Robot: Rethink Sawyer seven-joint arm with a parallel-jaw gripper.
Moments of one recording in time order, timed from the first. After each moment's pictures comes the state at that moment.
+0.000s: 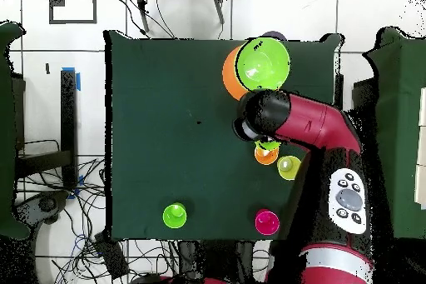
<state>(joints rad) -0.31 -0.60 -0.12 1.42 -0.08 0.83 2.33</state>
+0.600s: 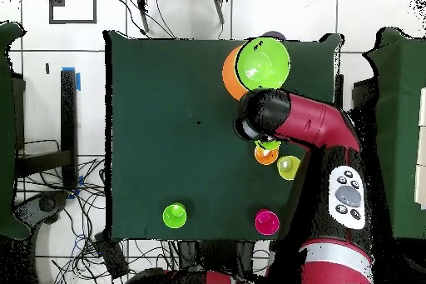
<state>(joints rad) -0.31 -0.58 -0.12 1.42 -0.08 0.83 2.33</state>
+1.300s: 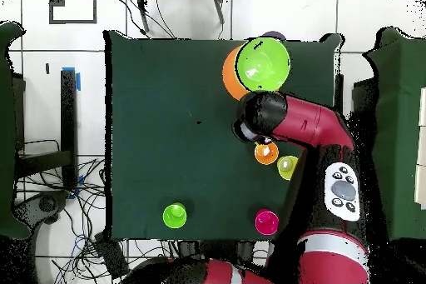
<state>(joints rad) -0.31 -0.54 -0.12 1.41 -0.08 0.83 2.33</state>
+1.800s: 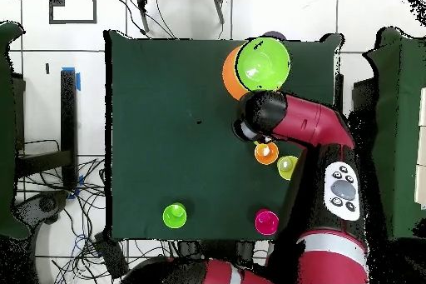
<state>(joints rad) -0.31 -0.54 -0.12 1.41 -0.08 0.83 2.33</state>
